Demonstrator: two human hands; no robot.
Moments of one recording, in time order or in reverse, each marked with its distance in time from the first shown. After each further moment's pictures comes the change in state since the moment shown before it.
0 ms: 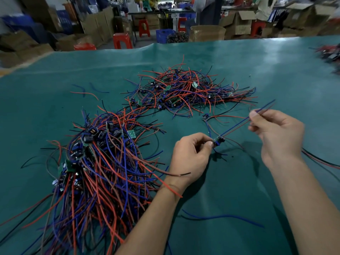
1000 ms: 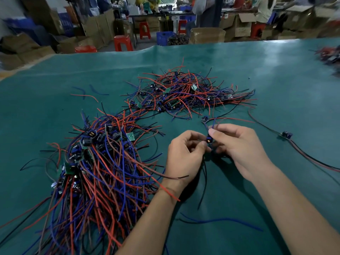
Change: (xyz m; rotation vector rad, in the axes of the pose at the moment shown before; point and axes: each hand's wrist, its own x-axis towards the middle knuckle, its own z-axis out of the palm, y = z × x) left_hand 0.001 0.002 -0.001 -0.215 0.088 -0.059; right_hand -0.031 0.015 0.030 -0.159 -0.432 0.254
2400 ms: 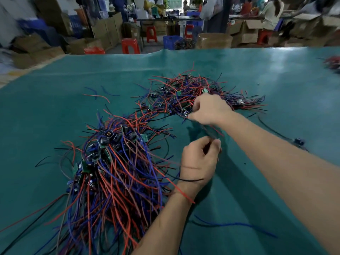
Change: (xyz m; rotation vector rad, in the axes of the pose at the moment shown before) left_hand 0.001 0.001 0.000 0.229 0.018 0.034; right_hand 0.088 -0.067 0.085 -1.285 -0.124 -0.098
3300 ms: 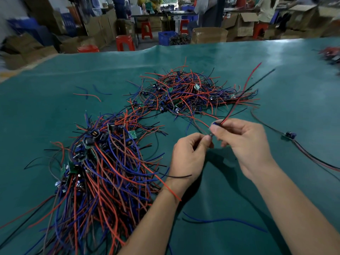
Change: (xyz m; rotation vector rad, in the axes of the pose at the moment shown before) left_hand 0.001 0.000 -0.001 -0.030 -0.030 0.039; right_hand -0.100 0.082 0.041 1.246 0.321 -0.053
